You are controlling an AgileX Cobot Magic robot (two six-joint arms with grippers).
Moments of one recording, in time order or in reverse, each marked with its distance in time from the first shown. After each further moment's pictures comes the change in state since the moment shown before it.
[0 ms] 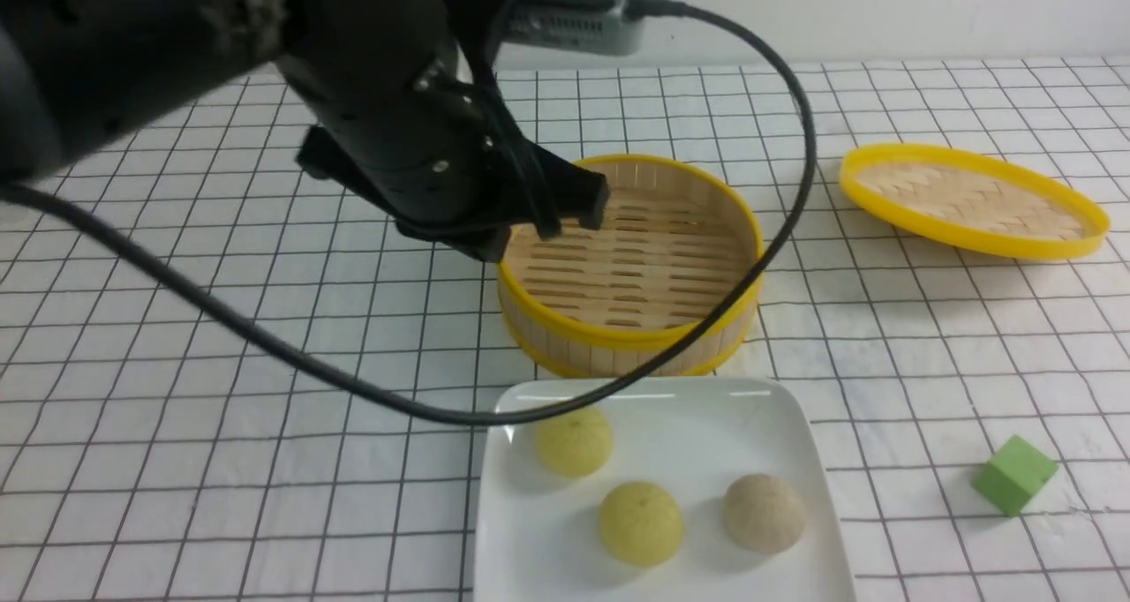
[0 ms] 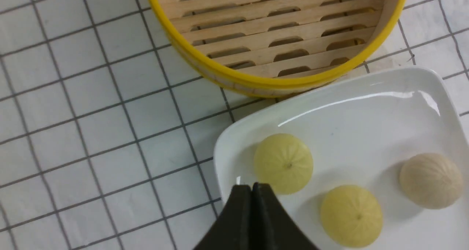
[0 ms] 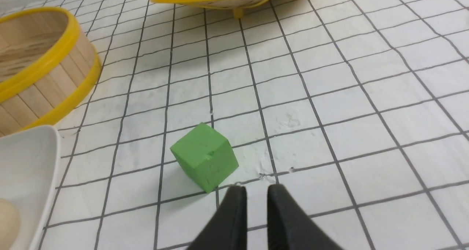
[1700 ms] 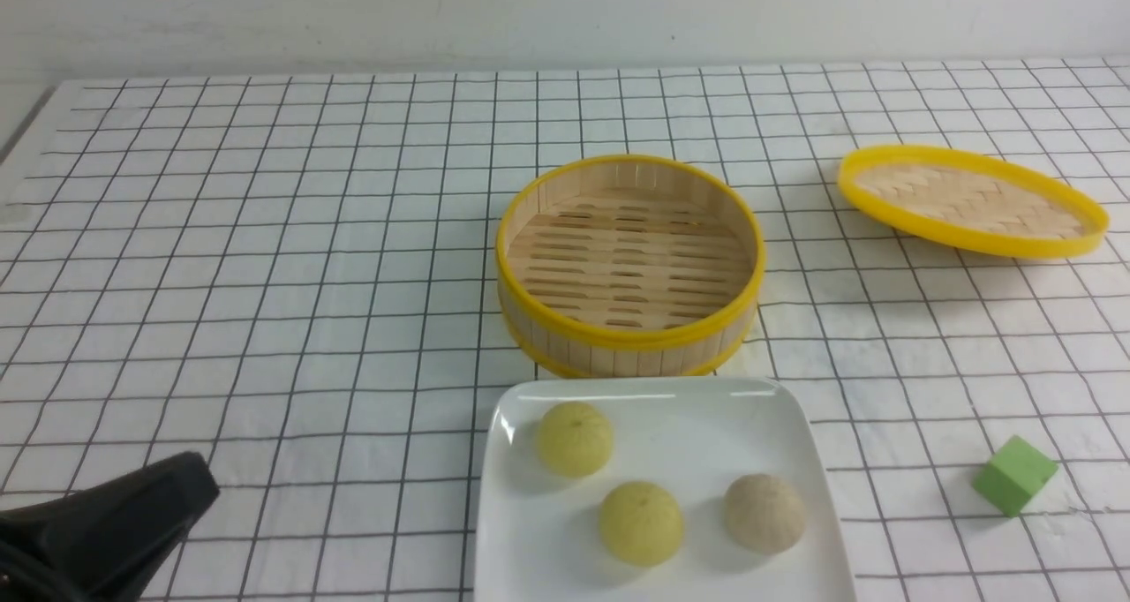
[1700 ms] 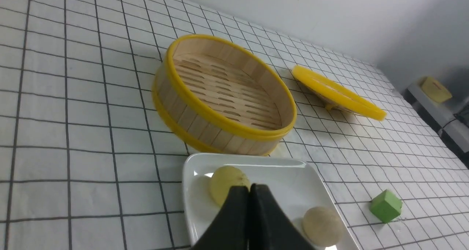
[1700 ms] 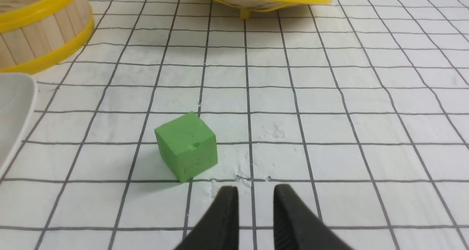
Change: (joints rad) right arm 0.000 0.000 0.000 -0.019 -0.004 -0.244; left arm 0.000 -1.250 1.171 0.141 -0.735 -0.449
